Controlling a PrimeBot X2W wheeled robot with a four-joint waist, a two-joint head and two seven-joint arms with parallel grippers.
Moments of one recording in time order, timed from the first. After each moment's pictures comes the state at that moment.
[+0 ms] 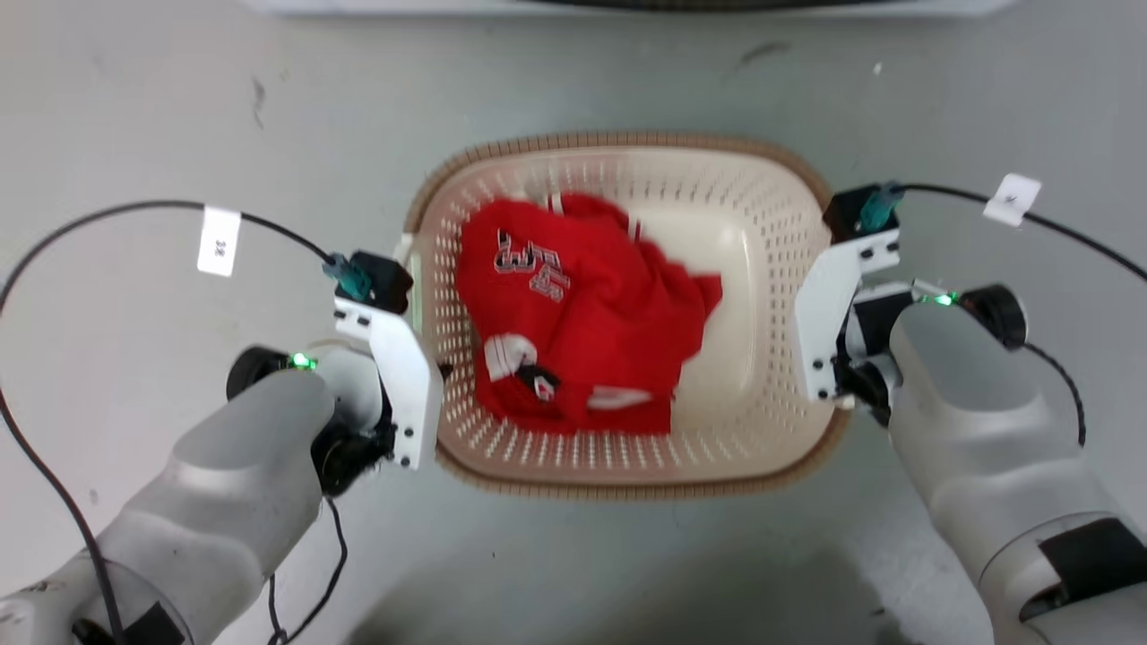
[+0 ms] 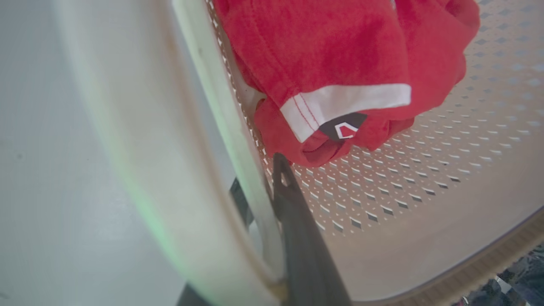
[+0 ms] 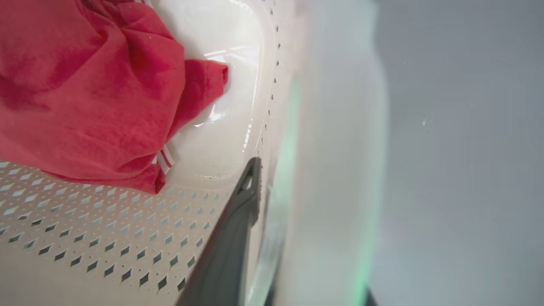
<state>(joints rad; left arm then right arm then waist) -0.95 0.42 -1.23 0.85 -1.20 -0.13 0.21 -0.99 -0.04 0.27 1.27 0.15 0.13 0.35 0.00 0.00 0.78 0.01</state>
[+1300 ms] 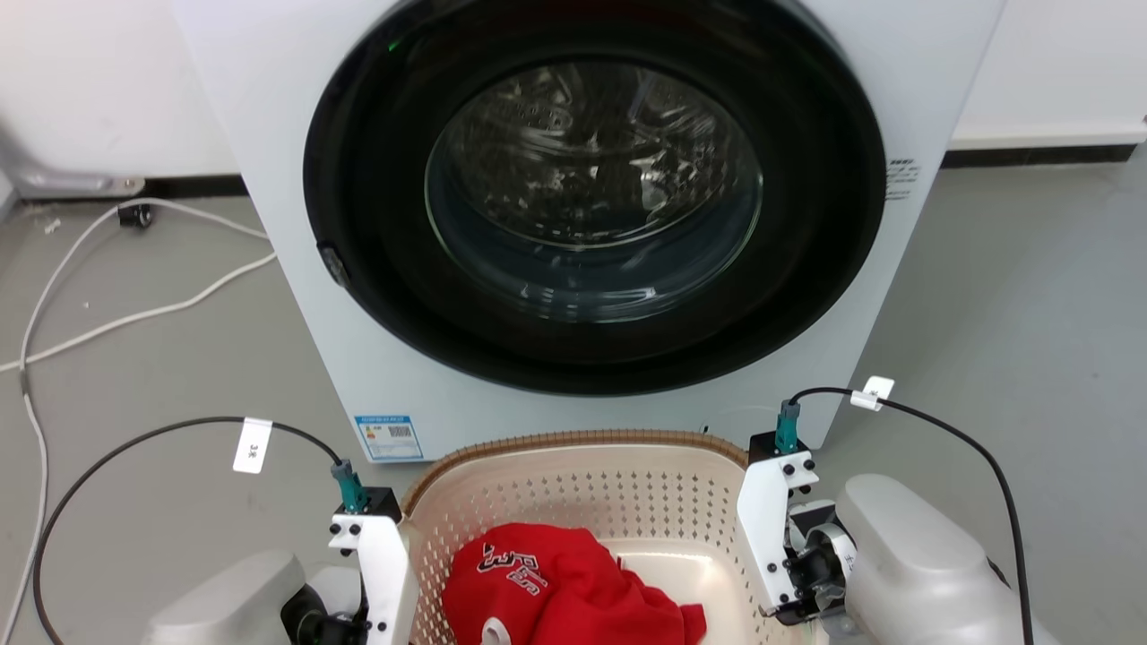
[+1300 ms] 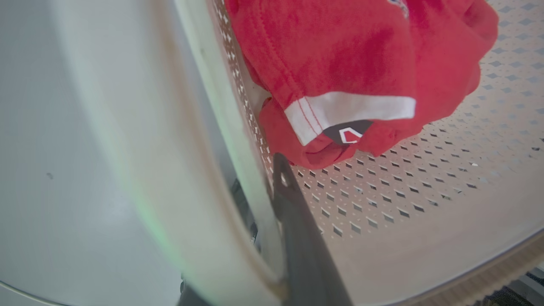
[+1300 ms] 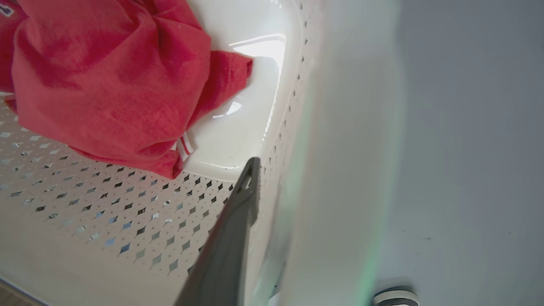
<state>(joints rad) -0.66 0.50 -1.28 0.76 -1.47 -0.12 0.67 -0.69 -0.05 0.66 1.10 0.64 0.12 0.90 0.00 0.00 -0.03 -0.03</state>
